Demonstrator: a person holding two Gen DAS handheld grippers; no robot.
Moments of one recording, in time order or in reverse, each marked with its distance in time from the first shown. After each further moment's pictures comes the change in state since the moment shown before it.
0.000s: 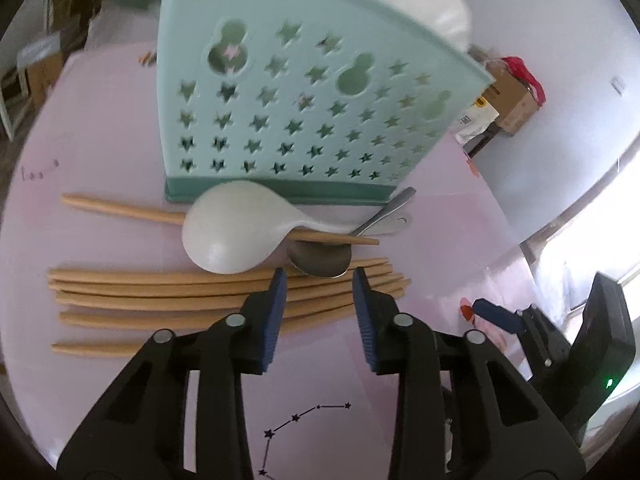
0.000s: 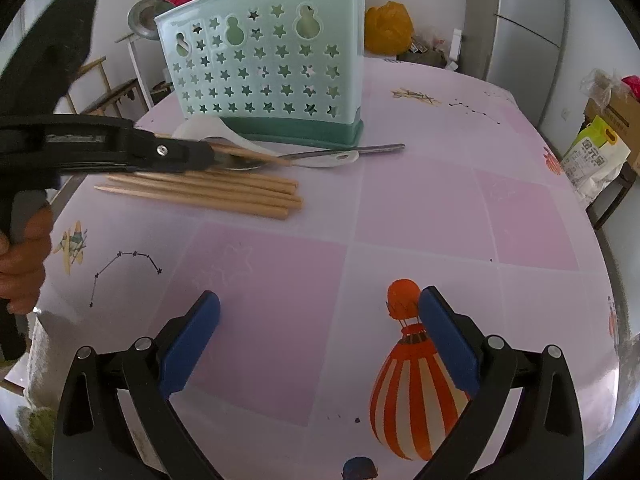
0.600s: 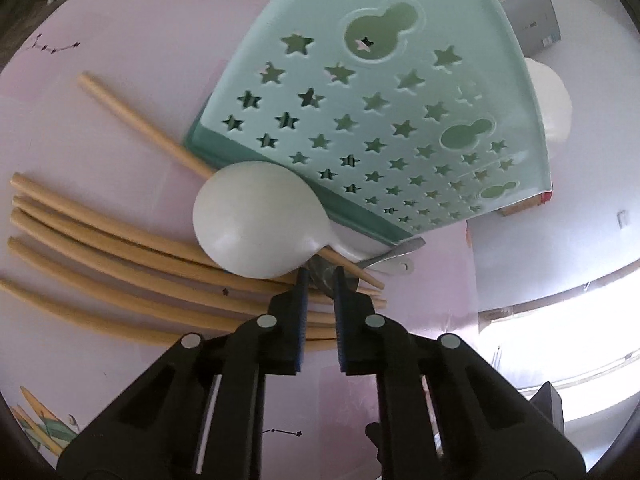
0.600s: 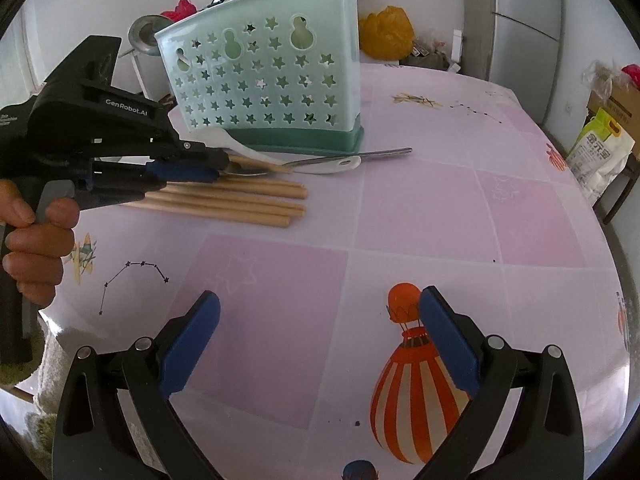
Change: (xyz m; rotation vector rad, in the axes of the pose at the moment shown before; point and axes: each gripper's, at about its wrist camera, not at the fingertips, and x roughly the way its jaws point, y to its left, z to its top) left arm 0.007 0.041 0.002 -0.409 0.000 -0.118; right arm -0.002 -0.010 -0.001 0.026 -0.032 0.039
